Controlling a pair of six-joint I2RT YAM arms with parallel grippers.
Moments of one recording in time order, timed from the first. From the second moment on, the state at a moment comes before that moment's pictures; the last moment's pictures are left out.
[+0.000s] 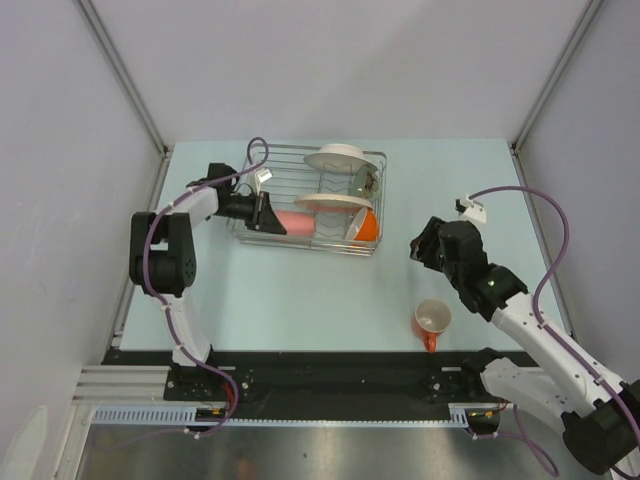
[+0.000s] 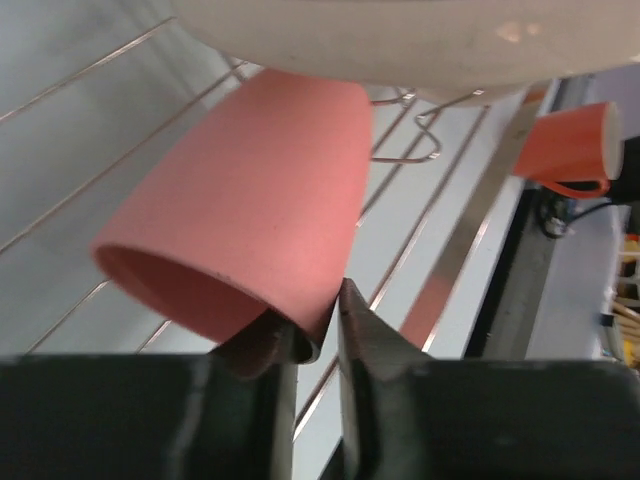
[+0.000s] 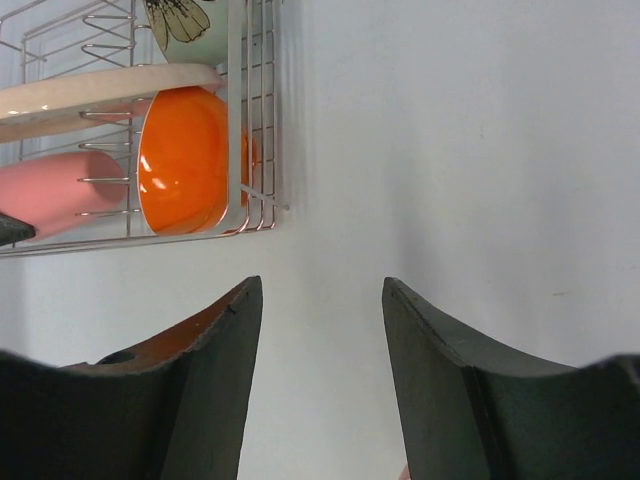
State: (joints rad) left arm -0.05 1.97 1.37 -0.61 1.01 0.26; right arm 0.53 0.89 0.76 -0.43 0.34 0.69
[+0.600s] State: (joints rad) left arm -0.06 1.95 1.45 -0.89 1.17 0.48; right arm 0.51 1.36 0.94 -0.23 0.31 0.61
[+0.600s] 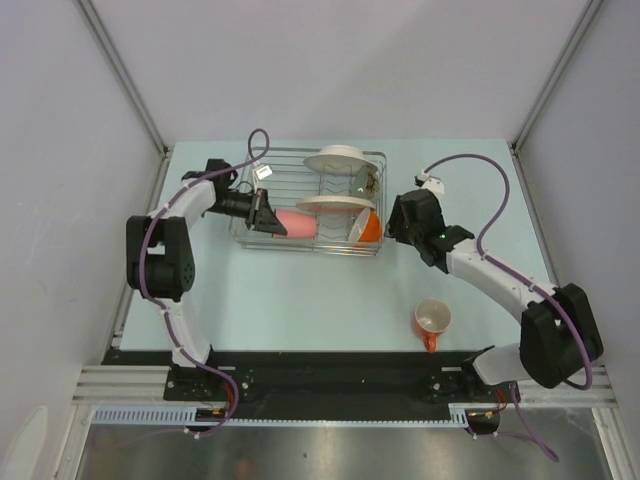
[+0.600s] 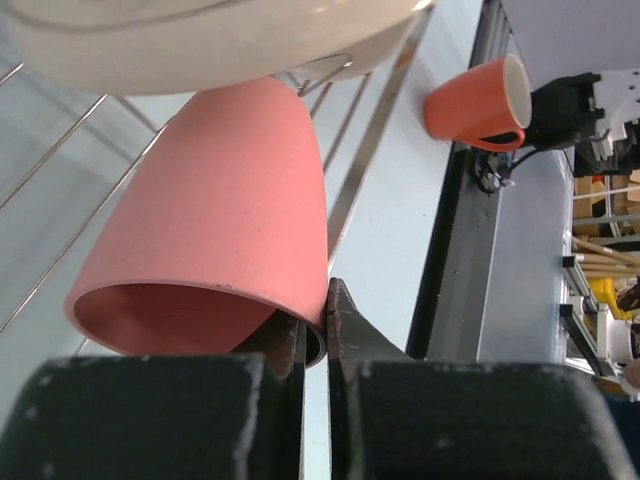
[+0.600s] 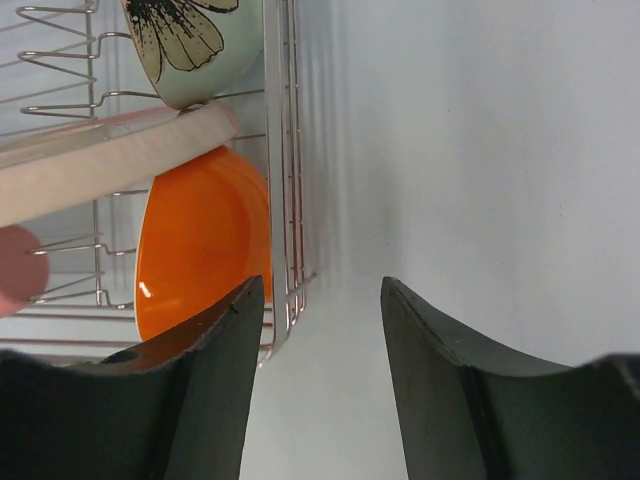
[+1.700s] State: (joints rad) left arm -0.12 1.71 1.79 -1.27 1.31 0.57; right arm 0.46 1.23 0.73 -0.16 0.25 0.63
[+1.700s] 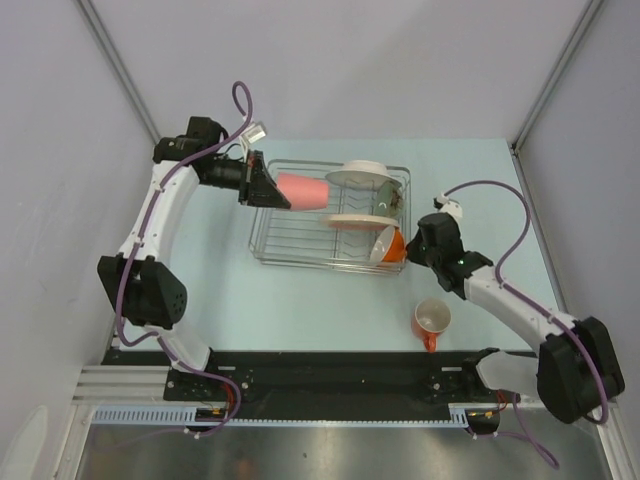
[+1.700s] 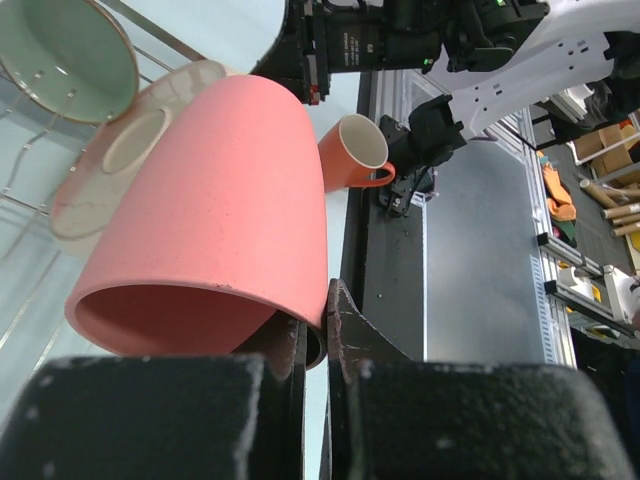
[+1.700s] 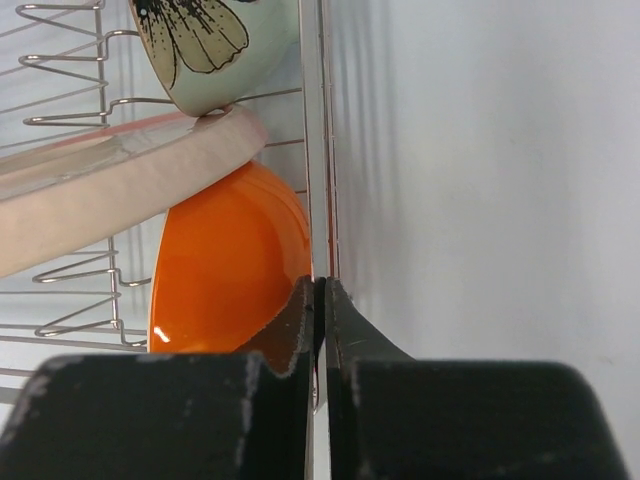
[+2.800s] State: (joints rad) left arm -0.19 1.70 1.79 -1.19 1.32 0.52; right arm 0.13 1.05 0.85 -0.50 0.11 0.66
